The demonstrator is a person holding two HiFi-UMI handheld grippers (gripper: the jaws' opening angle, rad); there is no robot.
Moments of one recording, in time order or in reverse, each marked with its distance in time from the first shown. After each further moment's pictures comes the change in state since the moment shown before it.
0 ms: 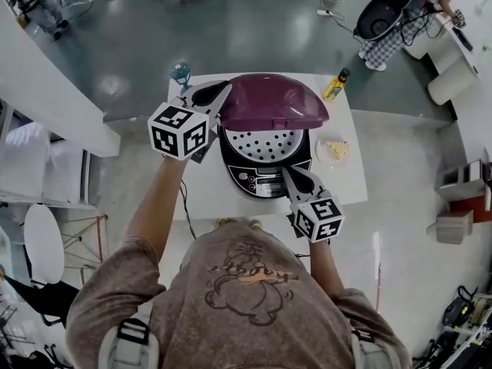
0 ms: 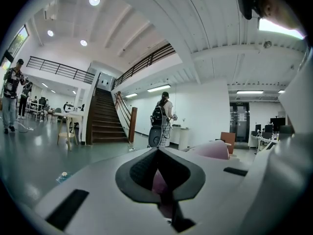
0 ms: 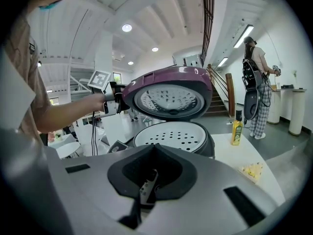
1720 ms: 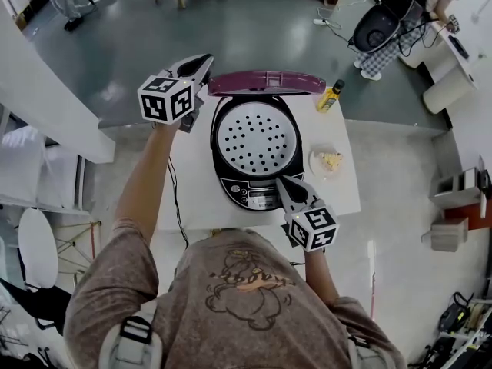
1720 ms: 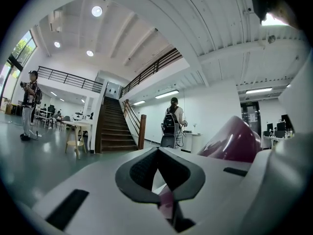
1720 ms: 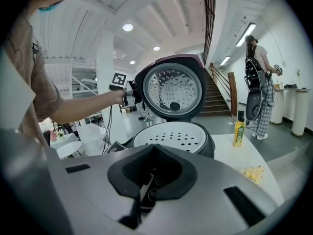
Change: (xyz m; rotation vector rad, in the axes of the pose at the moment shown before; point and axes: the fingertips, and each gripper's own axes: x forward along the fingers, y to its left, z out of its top) left arm 0.041 0.089 0.039 0.018 -0.081 0.107; right arm 0.005 -0.006 0.004 -0.010 0.010 0.026
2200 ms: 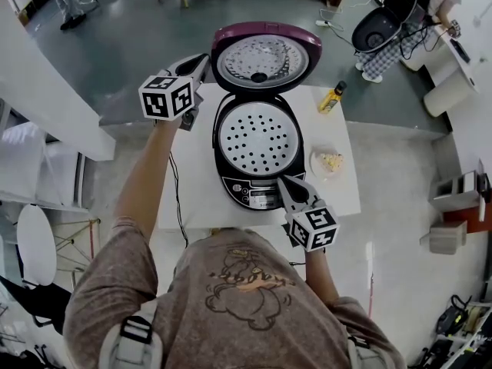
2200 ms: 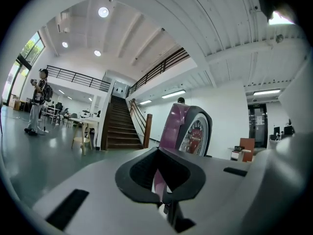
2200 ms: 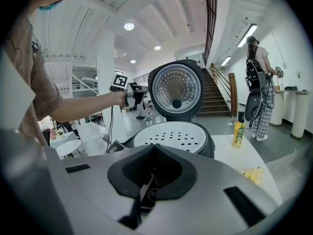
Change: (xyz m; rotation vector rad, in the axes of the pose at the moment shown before) left arm -0.006 0.023 -0.009 -0.043 0.007 0.073; right arm 0.000 0.002 0.001 -0.012 0.005 -0.003
